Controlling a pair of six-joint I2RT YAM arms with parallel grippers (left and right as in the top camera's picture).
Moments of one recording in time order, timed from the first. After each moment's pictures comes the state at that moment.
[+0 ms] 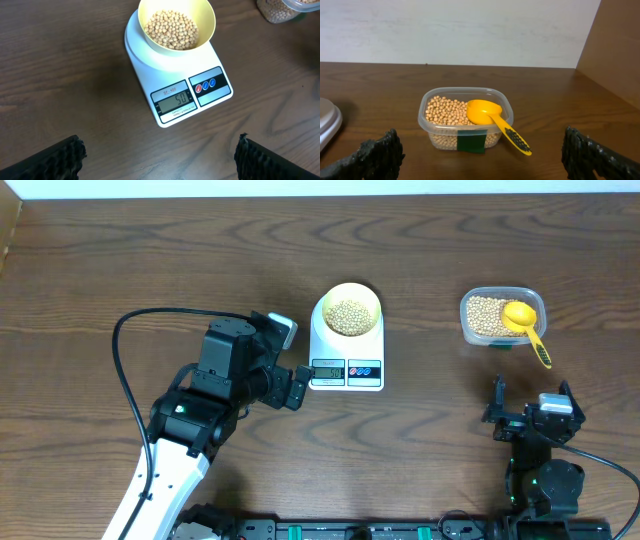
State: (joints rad) left arm -0.34 1.07 0.91 -0.68 0.20 0.02; right arm 0.00 0.01 0.01 -0.06 0.15 -0.06
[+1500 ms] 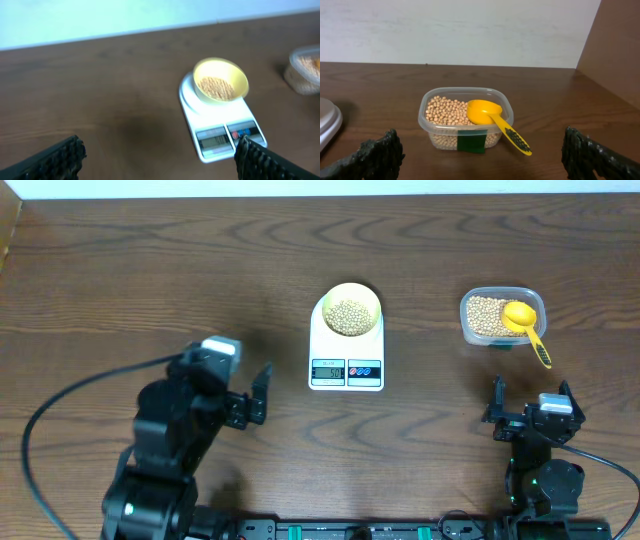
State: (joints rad) left arm -0.19 0.61 0.75 -0.58 0.09 0.02; right arm 0.00 0.01 0.01 -0.06 0.15 -0.06
